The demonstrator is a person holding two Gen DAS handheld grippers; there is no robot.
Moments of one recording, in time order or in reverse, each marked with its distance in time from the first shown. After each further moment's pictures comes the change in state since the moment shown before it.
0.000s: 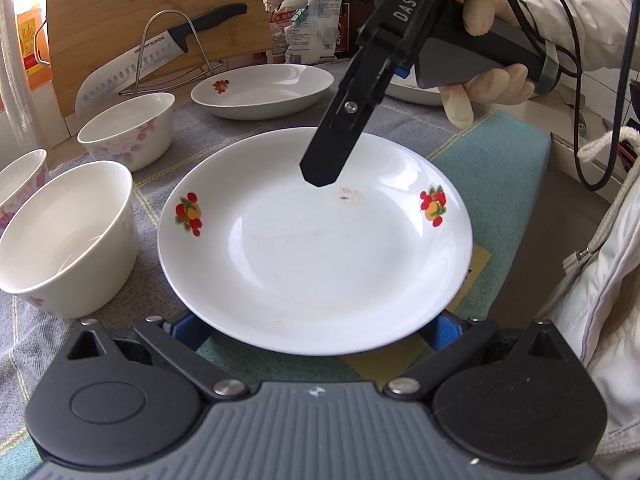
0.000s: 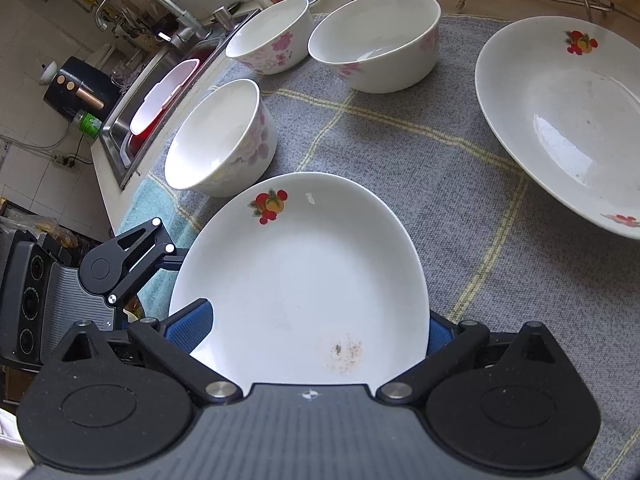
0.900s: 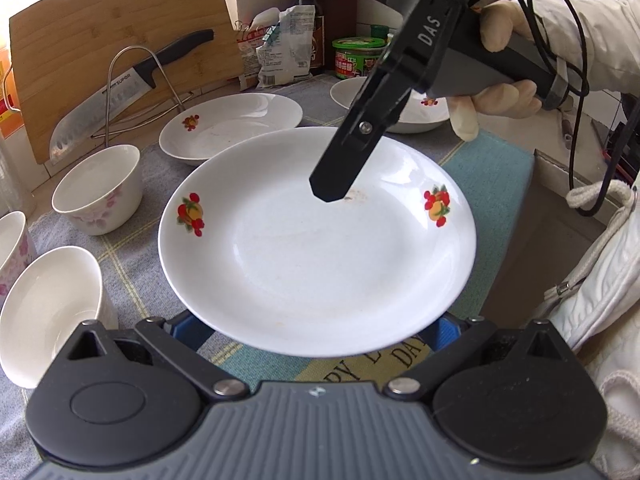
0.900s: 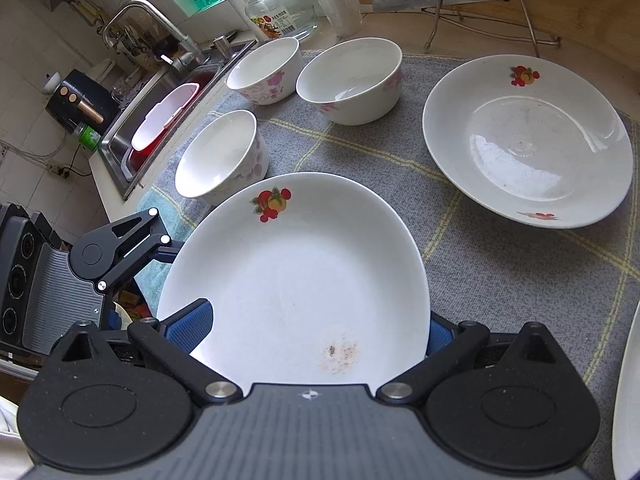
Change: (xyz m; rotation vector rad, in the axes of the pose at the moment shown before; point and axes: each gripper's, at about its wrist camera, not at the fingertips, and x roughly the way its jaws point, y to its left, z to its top) left arm 0.005 -0.024 0.052 0.043 0.014 -0.020; right arm -0.062 -0.008 -0.022 -0.020 -0.091 -0.048
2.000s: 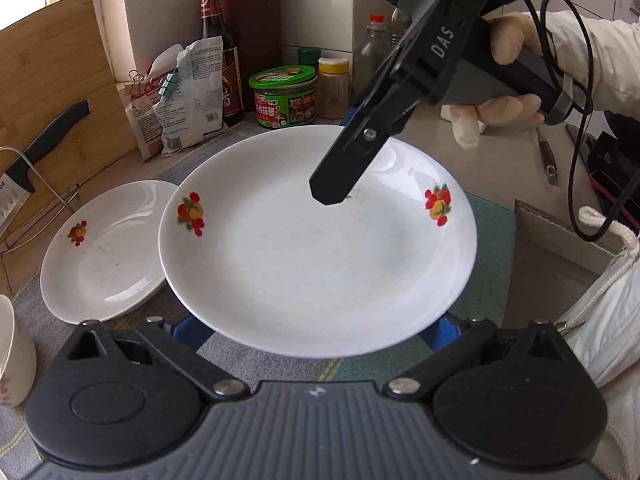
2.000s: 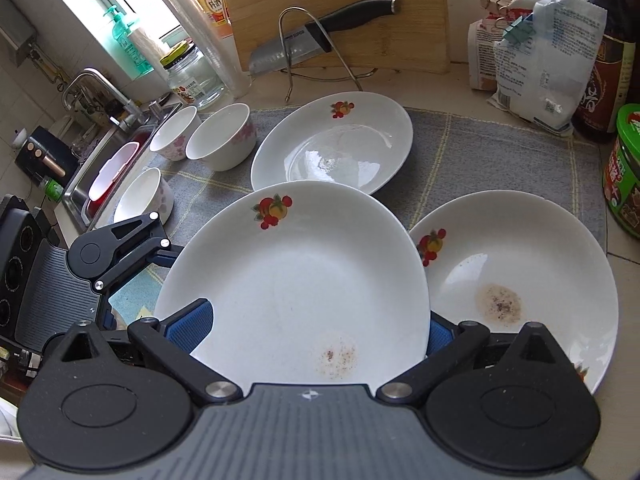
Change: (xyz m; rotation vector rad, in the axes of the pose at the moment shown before) left arm 0.090 -0.073 0.112 0.120 -0.025 -0.116; right arm -0.112 -0.108 -0.048 0.105 -0.139 -0.121
